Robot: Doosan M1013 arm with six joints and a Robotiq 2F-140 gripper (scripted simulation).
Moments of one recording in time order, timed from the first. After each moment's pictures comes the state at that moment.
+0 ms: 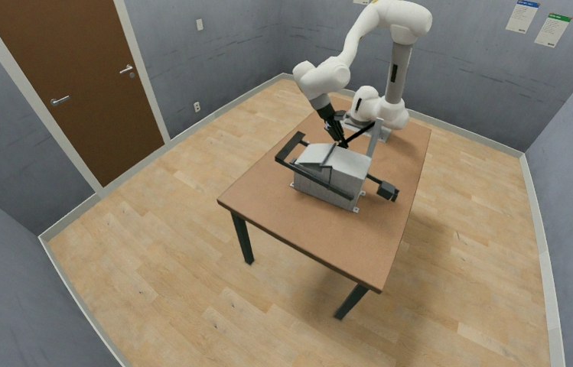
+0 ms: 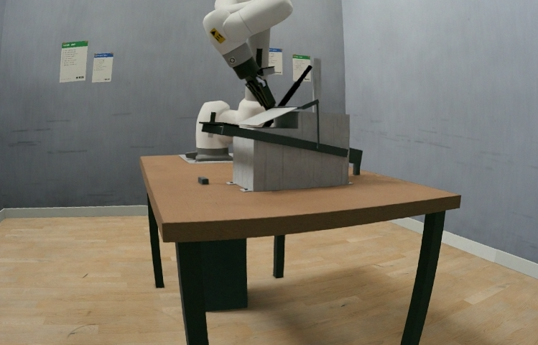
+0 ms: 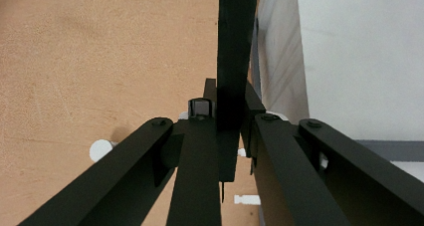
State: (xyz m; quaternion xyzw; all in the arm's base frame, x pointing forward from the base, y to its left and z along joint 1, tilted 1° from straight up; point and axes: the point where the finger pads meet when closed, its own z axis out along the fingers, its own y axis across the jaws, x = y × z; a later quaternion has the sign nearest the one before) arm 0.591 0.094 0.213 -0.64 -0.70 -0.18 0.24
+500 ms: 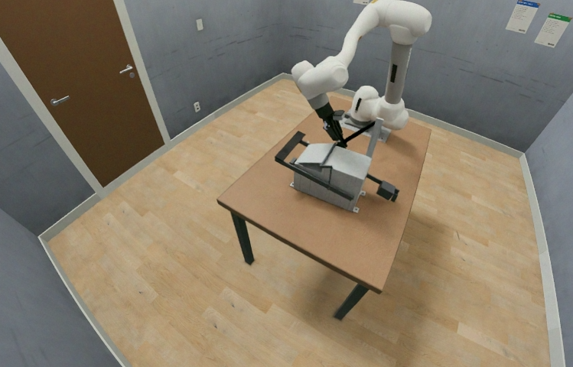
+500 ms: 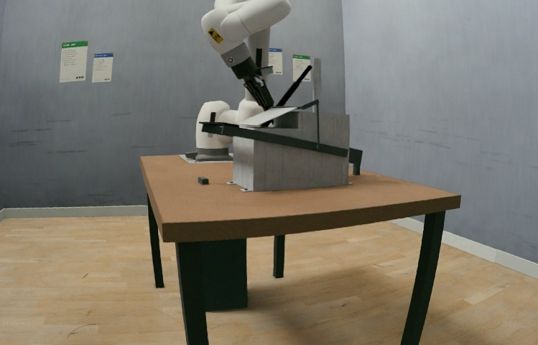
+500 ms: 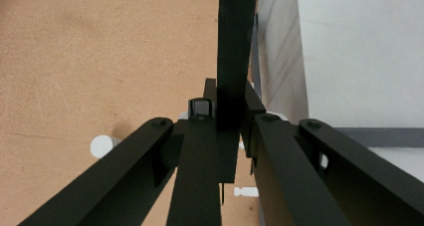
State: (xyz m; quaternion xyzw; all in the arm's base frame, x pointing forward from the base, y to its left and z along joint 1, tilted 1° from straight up) arm 0.592 0.088 0.213 -0.64 -0.70 -0.18 0.24
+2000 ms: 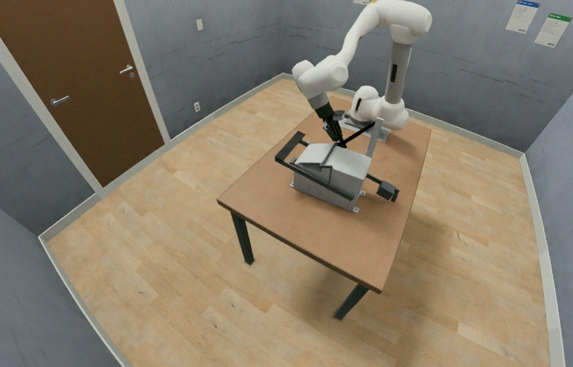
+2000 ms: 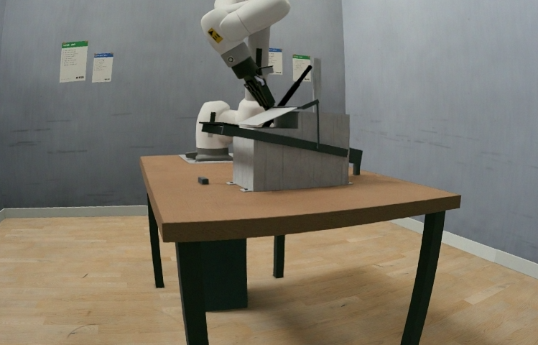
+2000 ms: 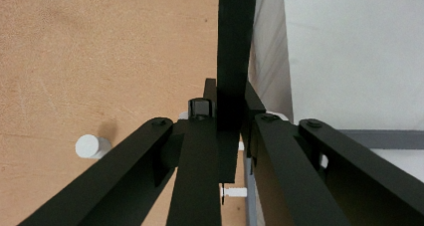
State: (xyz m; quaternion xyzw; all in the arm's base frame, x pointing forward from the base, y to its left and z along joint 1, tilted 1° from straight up) arm 0.600 0.089 0.213 -0.64 -0.71 -0.20 0.23
